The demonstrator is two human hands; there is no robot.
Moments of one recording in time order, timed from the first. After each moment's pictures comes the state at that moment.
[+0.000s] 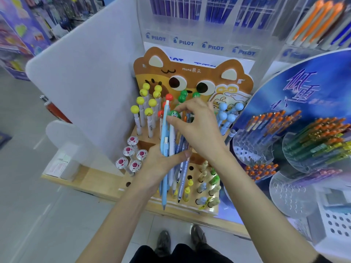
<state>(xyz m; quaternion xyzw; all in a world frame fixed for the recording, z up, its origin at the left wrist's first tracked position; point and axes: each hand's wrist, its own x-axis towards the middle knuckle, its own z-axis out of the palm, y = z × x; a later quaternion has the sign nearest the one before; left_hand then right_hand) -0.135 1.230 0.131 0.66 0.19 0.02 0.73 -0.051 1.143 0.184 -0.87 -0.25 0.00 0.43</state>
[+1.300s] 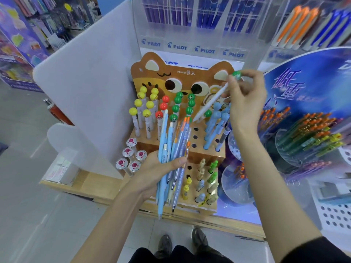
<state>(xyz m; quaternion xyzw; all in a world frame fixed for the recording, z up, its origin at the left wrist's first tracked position) -0.151 1.233 0.135 0.62 0.19 -0.06 0.76 -0.005 1.089 0.200 -0.72 -0.09 -0.20 0.66</state>
